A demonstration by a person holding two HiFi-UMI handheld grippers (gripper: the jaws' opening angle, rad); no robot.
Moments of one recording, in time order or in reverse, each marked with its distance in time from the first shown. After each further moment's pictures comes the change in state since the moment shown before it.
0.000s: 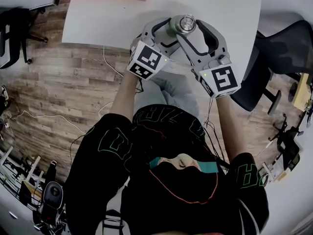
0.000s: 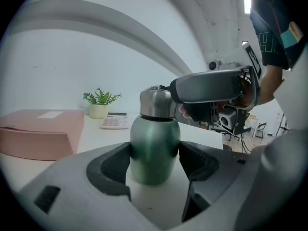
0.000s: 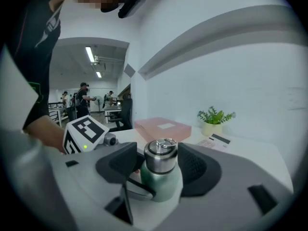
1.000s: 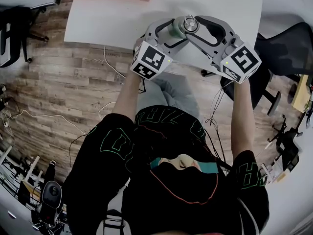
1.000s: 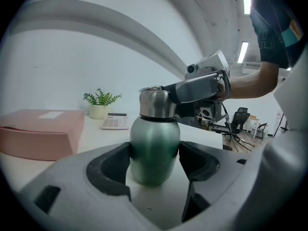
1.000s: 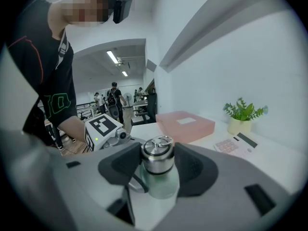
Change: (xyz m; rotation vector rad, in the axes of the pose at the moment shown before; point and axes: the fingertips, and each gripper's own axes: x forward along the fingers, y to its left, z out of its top) left arm -0.001 -0.001 0.002 -0.003 -0.015 0.001; right arm 0.008 0.000 0.001 -0.057 0.097 0.398
